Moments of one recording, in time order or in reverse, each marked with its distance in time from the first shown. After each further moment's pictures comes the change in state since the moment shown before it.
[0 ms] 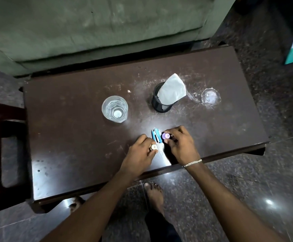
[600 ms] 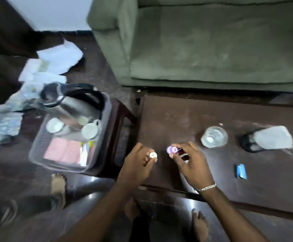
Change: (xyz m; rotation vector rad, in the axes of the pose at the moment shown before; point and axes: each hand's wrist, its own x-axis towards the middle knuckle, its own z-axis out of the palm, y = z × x) left_hand -0.184 -0.115 -0.234 -0.037 0.528 -0.137; right_hand -0.043 -0.289 0.087 0.280 -0.197 -0.338
